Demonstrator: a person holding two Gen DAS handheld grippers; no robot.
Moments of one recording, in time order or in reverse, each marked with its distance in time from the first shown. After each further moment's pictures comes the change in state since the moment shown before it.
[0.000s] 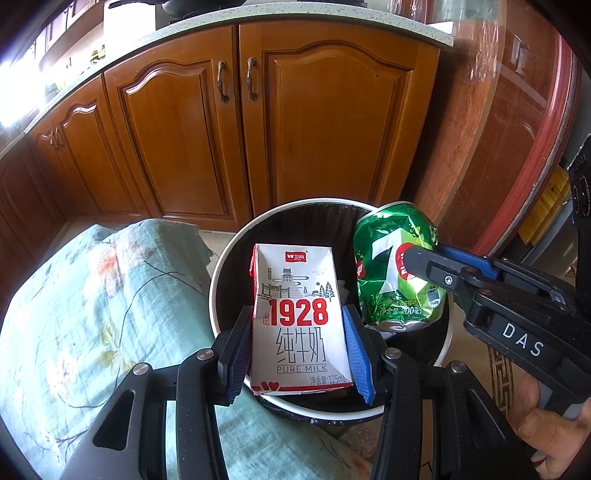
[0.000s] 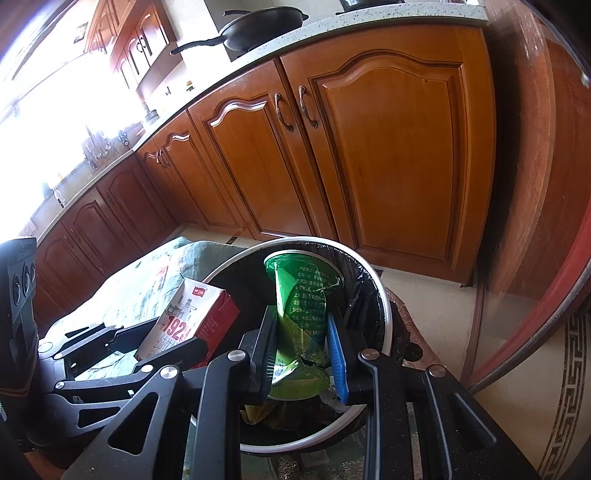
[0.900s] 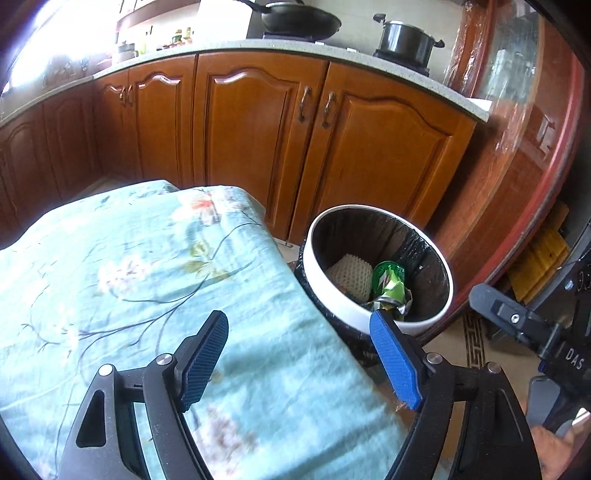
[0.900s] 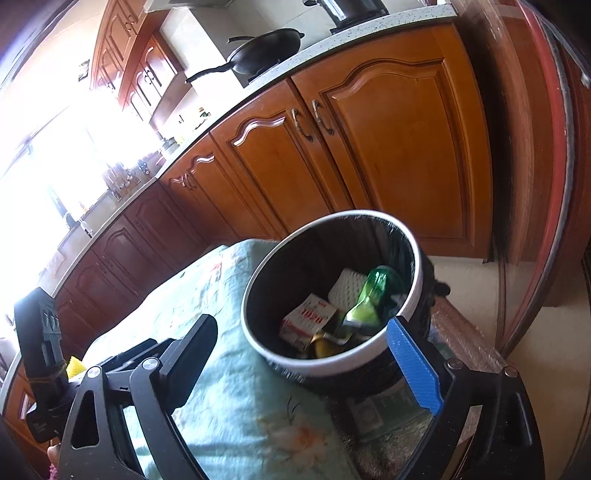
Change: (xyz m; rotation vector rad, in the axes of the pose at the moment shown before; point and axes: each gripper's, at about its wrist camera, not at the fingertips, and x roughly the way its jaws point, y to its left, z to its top) left arm -0.104 0.061 -0.101 -0.260 -0.148 0.015; right arm -0.061 0.032 -0.054 0.107 -0.066 0.110
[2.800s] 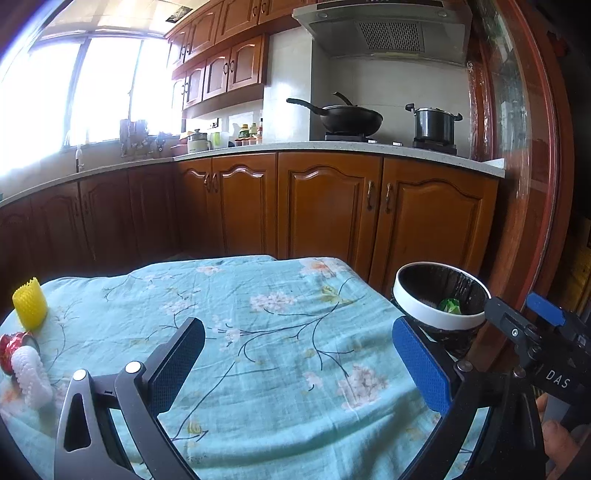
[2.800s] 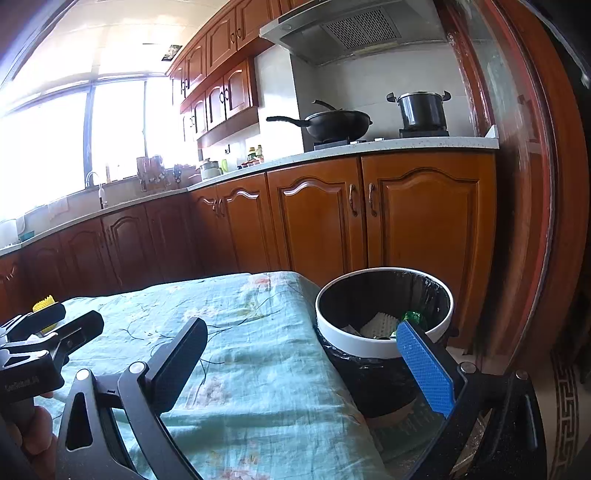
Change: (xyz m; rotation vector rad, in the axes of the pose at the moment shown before) left arm -0.139 0.053 -0.119 0.046 -0.388 0.220; right arm -0.053 0.118 -0.096 -0.342 -0.337 -0.090
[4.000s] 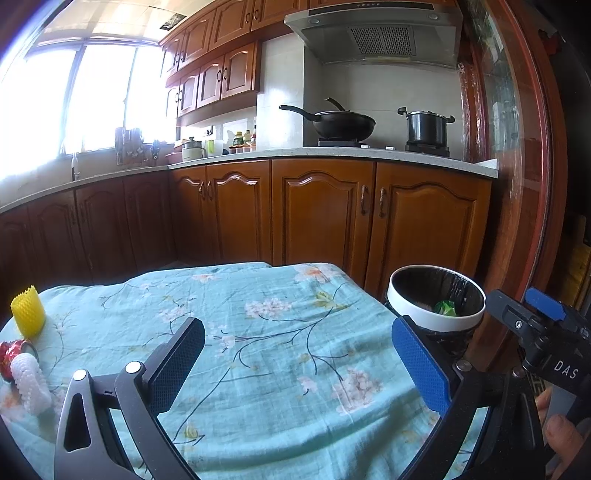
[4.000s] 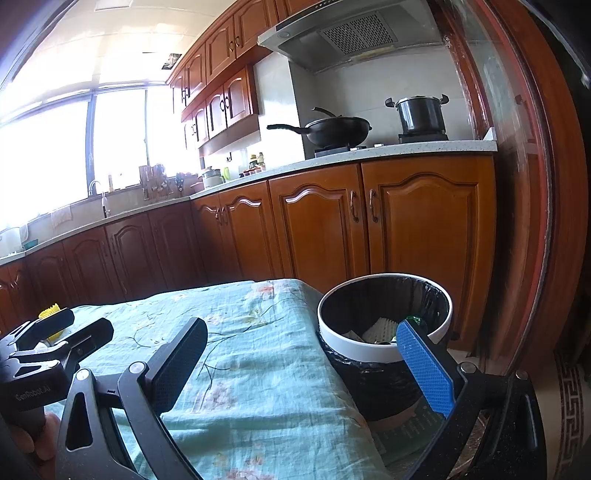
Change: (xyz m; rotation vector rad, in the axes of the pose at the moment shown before) left arm 0.000 0.000 -0.004 0.023 -0.025 -0.021; right arm -0.007 -0.001 0.004 0.018 -0.021 0.014
